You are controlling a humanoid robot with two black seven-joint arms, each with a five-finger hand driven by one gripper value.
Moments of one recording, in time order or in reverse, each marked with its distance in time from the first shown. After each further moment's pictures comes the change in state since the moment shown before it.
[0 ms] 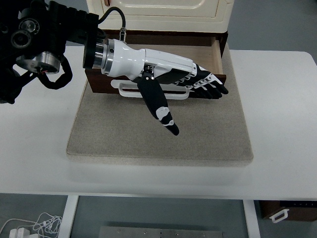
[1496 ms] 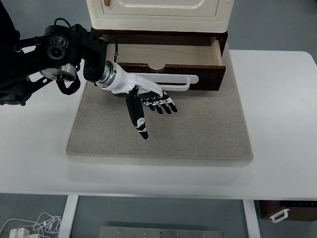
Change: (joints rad) left arm -0.036 -0.070 0.149 0.211 0.063 0.000 0.253; right arm 0.000 0.000 0.000 0.000 0.000 0.000 0.001
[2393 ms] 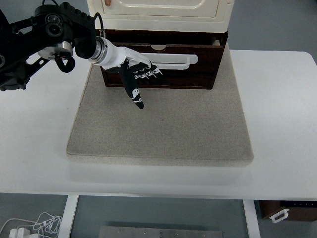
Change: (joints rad) left arm -0.014 -0.041 -0.084 0.225 0.077 0.000 0.000; right arm 0.000 0.000 0.000 0.000 0.000 0.000 0.000
